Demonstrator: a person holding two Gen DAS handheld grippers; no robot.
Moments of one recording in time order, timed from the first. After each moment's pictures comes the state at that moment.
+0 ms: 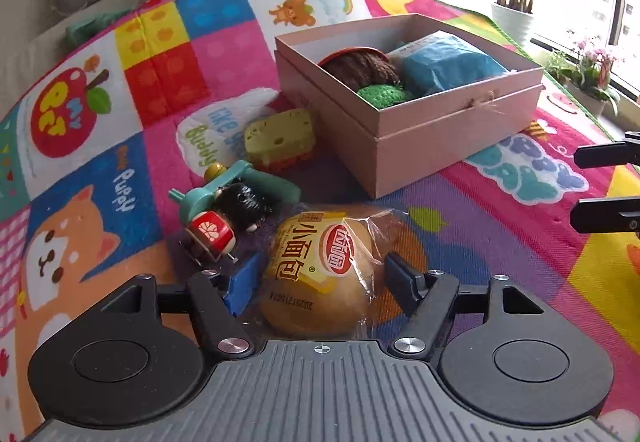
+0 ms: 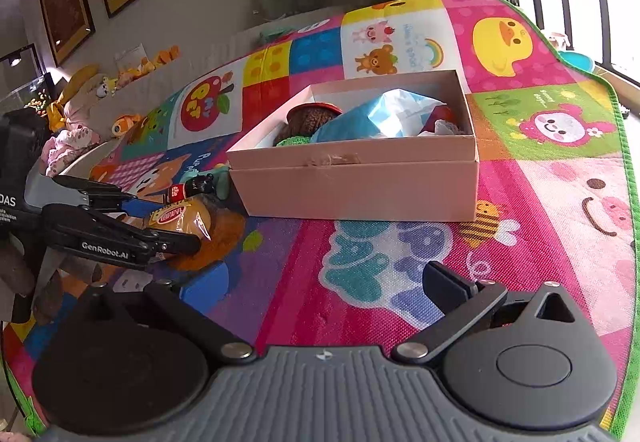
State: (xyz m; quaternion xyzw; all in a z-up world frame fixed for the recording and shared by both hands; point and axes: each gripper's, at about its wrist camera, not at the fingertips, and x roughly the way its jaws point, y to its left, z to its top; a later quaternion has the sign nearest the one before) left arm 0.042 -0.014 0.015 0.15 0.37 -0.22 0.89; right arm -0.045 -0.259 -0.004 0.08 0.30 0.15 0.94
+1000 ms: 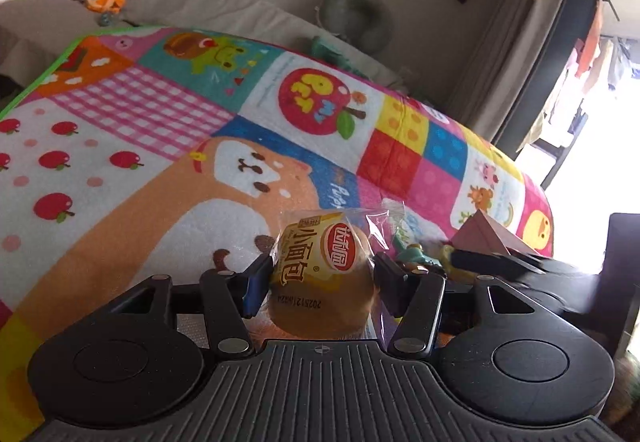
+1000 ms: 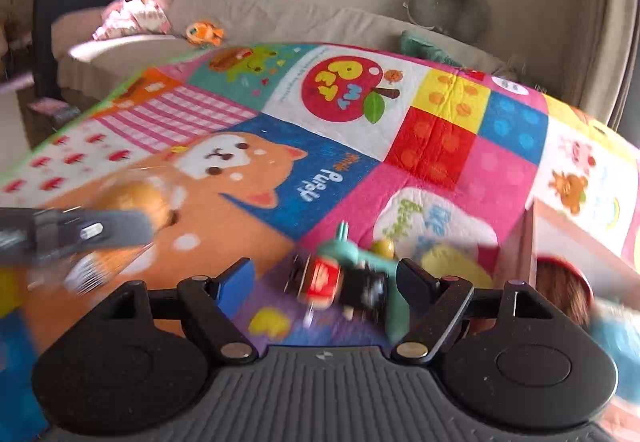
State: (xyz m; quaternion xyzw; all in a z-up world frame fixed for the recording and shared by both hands) left arm -0.028 0.150 0.008 -0.24 0.22 -0.02 0.95; right arm 0.058 -0.025 0.005 -0.18 0.27 0.23 0.92
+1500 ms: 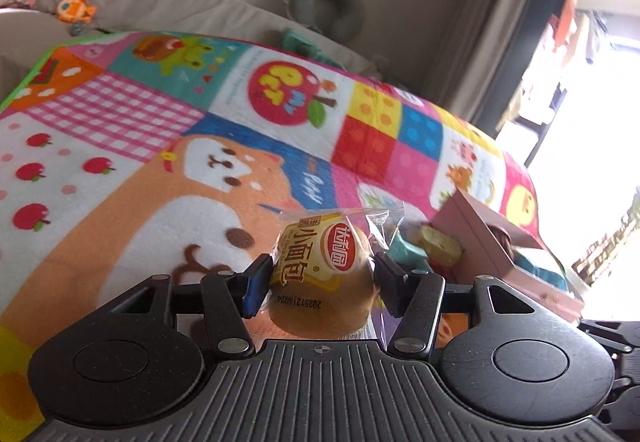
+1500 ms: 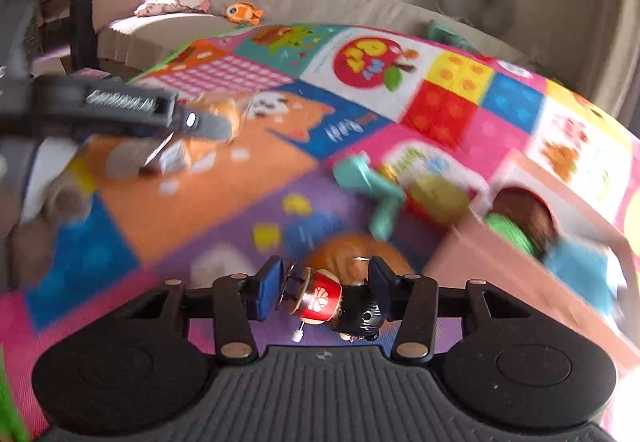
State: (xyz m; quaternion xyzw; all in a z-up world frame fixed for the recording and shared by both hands) left arm -0.026 0.132 0.010 -0.21 0.24 -0.06 0.95; right arm -0.029 -0.101 0.013 -0.20 0.29 0.28 0.89
